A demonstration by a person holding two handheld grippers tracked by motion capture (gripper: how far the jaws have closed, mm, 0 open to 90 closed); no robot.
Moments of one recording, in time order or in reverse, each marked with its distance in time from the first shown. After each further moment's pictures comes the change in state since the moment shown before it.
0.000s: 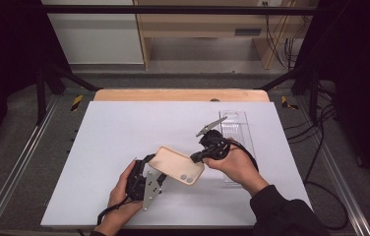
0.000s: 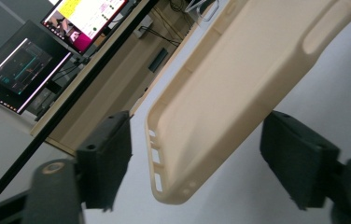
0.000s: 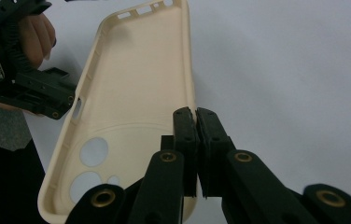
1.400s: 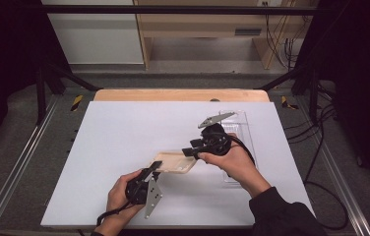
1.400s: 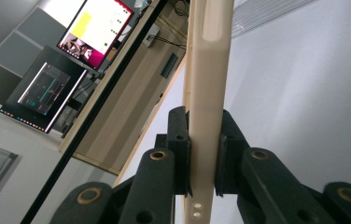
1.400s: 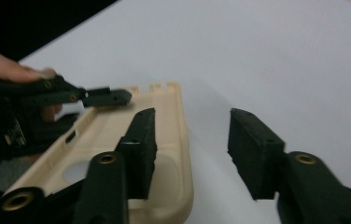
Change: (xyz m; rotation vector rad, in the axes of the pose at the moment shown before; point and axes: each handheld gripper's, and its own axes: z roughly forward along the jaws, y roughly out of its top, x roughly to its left) left arm -0.002 0.010 -0.012 -0.016 0.048 0.111; right arm 0.007 0.012 -0.019 -0.229 0.011 0.027
